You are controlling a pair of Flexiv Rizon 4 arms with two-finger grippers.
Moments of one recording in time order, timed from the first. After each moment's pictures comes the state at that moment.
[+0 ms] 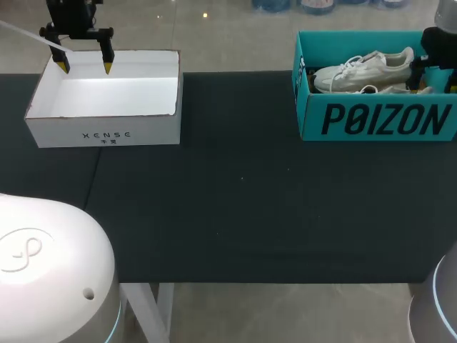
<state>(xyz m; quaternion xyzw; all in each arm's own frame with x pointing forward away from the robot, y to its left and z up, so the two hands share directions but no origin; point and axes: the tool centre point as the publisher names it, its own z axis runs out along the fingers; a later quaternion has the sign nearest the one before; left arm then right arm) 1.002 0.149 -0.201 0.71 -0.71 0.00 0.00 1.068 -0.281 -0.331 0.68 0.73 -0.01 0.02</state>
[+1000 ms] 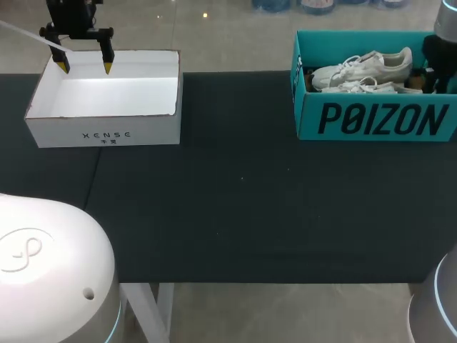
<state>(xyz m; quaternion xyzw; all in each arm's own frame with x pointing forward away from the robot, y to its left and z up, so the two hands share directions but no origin) 1.002 0.149 -0.201 0.71 -0.71 0.00 0.00 1.073 -0.291 -0.352 0.69 0.72 -0.02 0.02</state>
